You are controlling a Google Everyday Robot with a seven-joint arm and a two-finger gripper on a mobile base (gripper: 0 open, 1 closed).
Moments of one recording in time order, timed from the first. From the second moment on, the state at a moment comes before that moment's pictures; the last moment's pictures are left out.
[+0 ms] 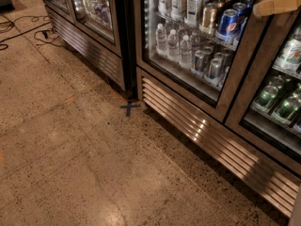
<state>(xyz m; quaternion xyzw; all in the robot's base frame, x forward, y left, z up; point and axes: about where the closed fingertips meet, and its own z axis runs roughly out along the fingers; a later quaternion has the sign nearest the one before) 0.699 -0.336 1.026 -0.28 0.81 0.12 0.50</state>
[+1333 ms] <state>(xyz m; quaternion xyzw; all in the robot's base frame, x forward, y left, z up) 0.710 -0.368 1.028 -0.28 0.81 0.11 0.51</state>
